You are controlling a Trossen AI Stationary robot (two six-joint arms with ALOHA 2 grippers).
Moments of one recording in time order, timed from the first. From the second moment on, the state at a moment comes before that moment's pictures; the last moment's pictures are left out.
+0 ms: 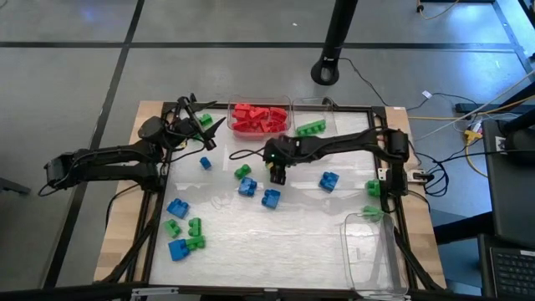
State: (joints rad) left arm 0.44 0.81 0.37 0.79 -0.05 0.51; right arm -0.12 1.96 1.37 -0.47 0.12 0.00
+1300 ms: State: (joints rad) left arm 0.44 0.81 0.37 0.80 -0.05 0.53; right arm -0.11 2.05 1.37 -0.45 0.12 -0.03
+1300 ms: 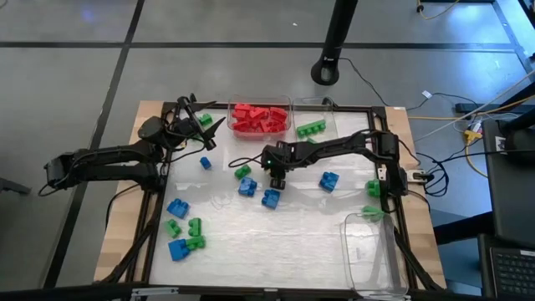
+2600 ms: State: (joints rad) left arm 0.44 0.81 0.37 0.79 -0.05 0.52; right arm -0.35 1.70 1.42 -1.04 0.38 -0.08
